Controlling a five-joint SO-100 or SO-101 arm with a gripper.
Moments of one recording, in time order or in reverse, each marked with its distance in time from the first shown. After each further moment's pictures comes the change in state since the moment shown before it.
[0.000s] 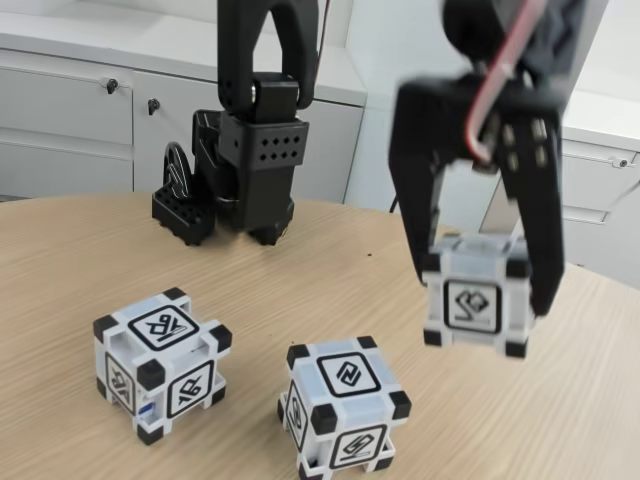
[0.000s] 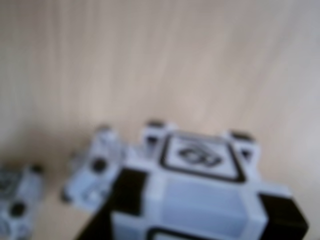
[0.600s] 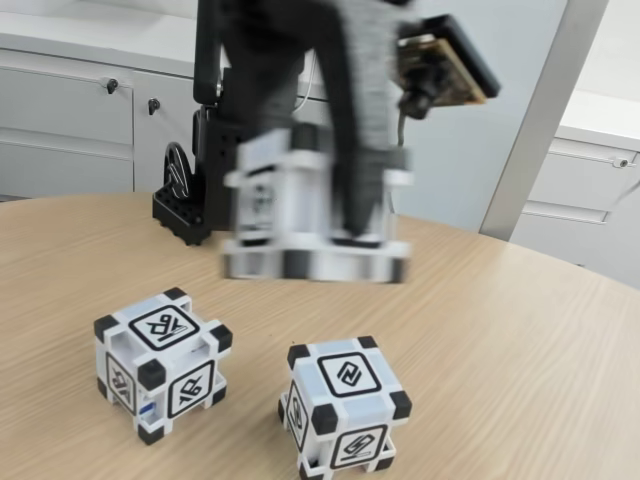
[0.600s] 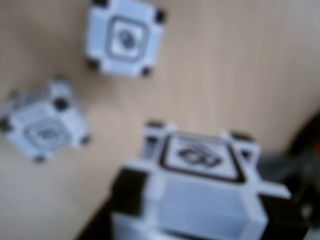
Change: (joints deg) arm 28.2 13.7 0.0 0.9 2.3
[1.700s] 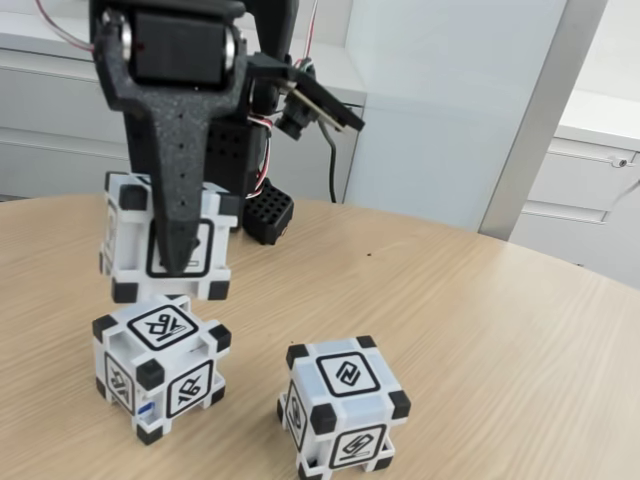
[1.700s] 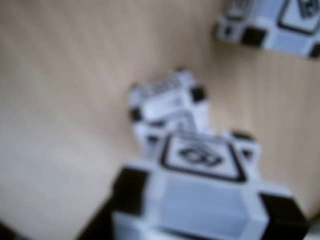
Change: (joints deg) arm 15.7 0.3 10.9 8.2 -12.0
